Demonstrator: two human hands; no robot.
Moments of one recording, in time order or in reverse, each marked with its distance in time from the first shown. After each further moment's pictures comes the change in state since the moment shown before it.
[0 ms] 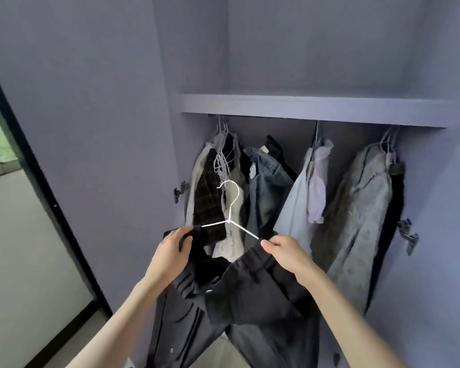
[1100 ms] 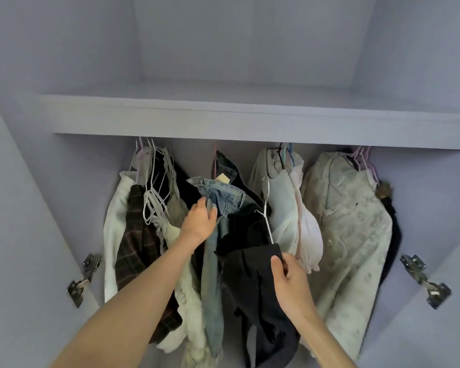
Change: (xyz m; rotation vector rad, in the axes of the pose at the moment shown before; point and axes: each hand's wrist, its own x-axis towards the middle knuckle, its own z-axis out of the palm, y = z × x) left_hand 0.360 0.048 0.192 -0.055 -0.390 0.123; right_hand 0.197 0.014 -0.007 0.167 0.620 0.099
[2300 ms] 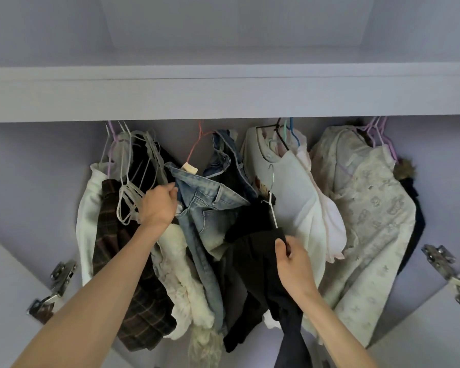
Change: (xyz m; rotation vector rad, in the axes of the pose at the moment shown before) left_hand 0.045 -0.032 -0.017 0.224 0.246 -0.022; right_hand 0.065 0.043 0.010 0.028 0.018 0.081
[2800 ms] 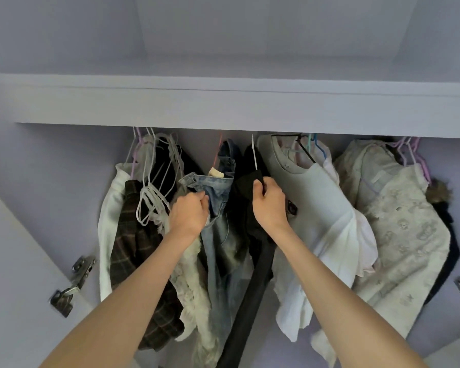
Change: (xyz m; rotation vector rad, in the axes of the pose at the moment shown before) left_hand -0.018 0.023 0.000 -0.054 -0.021 0.048; right_hand 0.086 -0.102 0.048 0.057 -0.004 -0.316
